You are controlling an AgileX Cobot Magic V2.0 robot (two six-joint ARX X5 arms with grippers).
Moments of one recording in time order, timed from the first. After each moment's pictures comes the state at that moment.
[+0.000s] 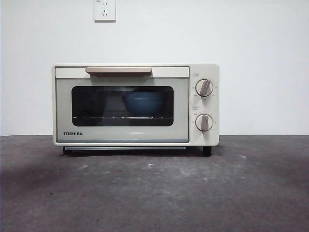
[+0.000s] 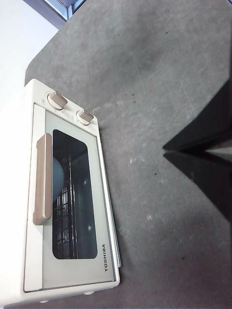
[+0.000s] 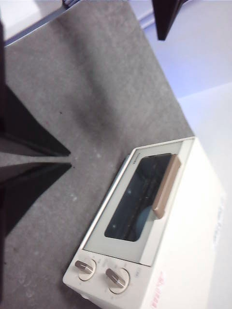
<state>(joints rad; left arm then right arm) -0.33 0.56 0.80 -0.64 0.29 -0.21 0.86 0.61 0.89 -0.58 0.03 0.16</state>
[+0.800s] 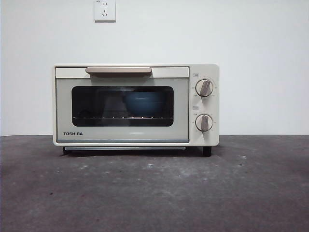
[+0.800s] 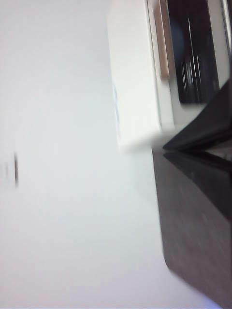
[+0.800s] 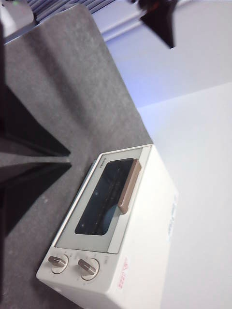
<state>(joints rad) -0.01 0.28 0.49 -0.09 0.10 0.05 0.86 0.45 0.89 -0.58 0.03 0.16</state>
